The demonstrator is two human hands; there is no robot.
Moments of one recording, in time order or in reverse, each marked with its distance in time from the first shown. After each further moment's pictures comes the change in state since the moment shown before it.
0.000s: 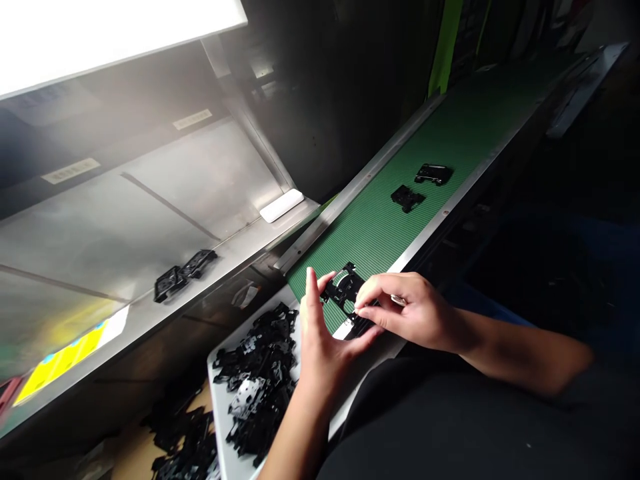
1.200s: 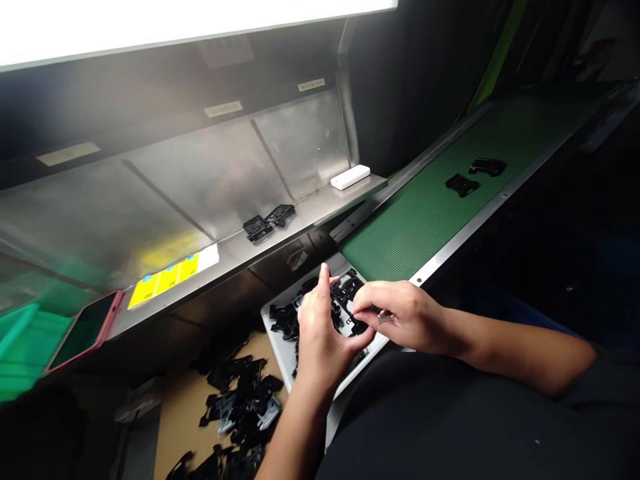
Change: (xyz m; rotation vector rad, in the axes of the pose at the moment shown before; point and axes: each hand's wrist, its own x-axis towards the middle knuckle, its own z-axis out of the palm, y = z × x) left_hand -0.097 -0.081 -0.174 0.162 0.017 0.056; right_hand 0.002 -0.045 0.207 -0.162 -0.239 -0.197
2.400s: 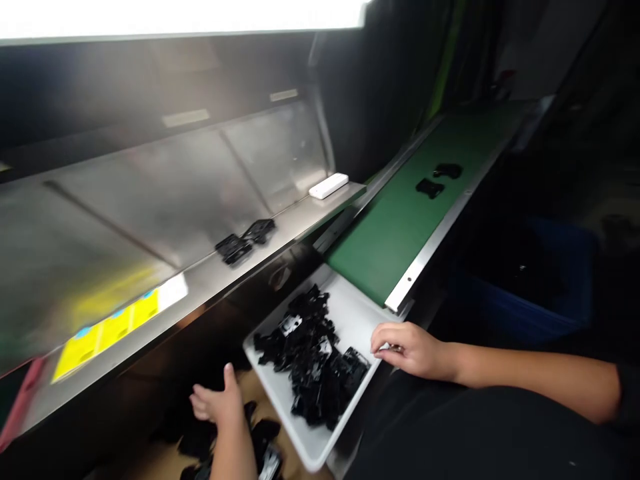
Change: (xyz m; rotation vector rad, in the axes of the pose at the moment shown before) left_hand -0.096 -0.318 -0.026 0.329 0.396 -1.103; right_hand -0.083 0.040 0.065 0.069 0.008 0.311
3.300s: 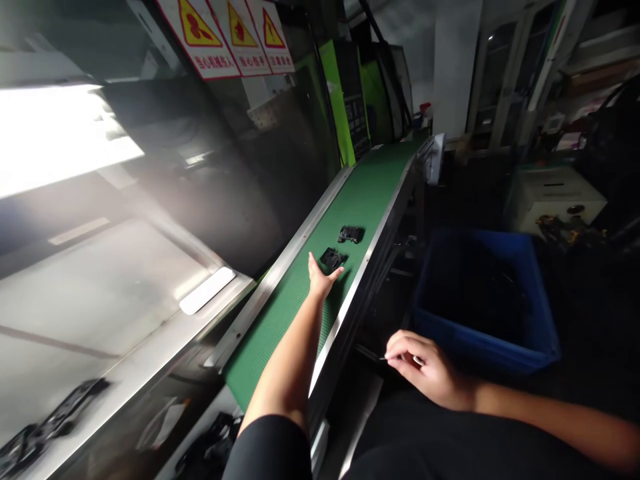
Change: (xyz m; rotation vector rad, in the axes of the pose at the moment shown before) left_hand -0.328 0.554 0.321 -0.441 -0.749 0.981; right_hand -0.105 0.092 -0.286 -0.033 0.595 0.011
